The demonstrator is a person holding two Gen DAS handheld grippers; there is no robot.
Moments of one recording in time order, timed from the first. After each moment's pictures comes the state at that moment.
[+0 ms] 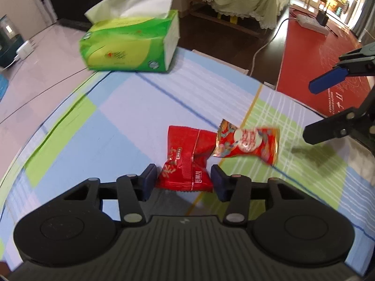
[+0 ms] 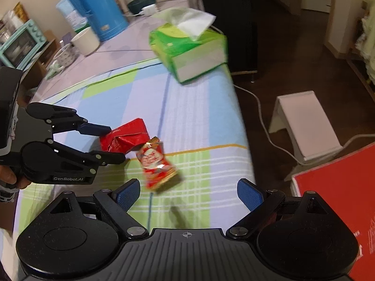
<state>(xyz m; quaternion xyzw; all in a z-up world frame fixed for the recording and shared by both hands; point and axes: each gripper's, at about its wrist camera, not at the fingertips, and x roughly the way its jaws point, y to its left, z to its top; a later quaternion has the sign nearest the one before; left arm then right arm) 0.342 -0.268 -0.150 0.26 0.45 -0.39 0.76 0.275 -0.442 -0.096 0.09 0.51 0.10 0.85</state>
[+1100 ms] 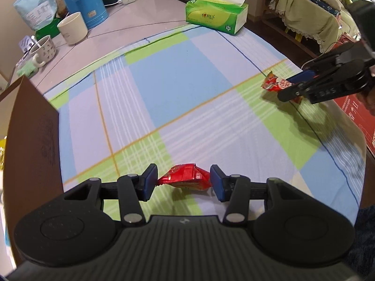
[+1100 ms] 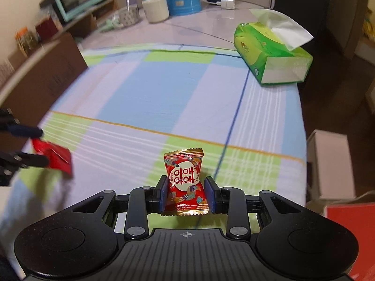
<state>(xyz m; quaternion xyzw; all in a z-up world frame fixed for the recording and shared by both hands) 0.212 -0.128 -0.093 0.18 0.49 -0.22 0.83 0.249 -0.374 -0.113 -0.01 0.49 0.21 0.85</state>
